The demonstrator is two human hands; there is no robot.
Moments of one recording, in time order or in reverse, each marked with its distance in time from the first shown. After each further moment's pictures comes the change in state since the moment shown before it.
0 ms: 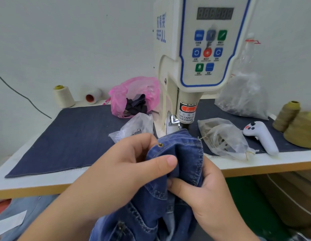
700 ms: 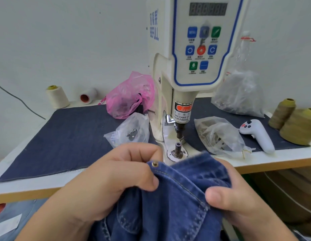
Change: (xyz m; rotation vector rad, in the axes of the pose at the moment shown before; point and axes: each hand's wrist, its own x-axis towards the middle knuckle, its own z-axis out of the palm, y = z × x) left_hand 0.010 -0.008 -0.004 -0.279 -0.215 -0.050; right_hand 0.001 -0.029 -0.044 0.197 -0.400 0.236
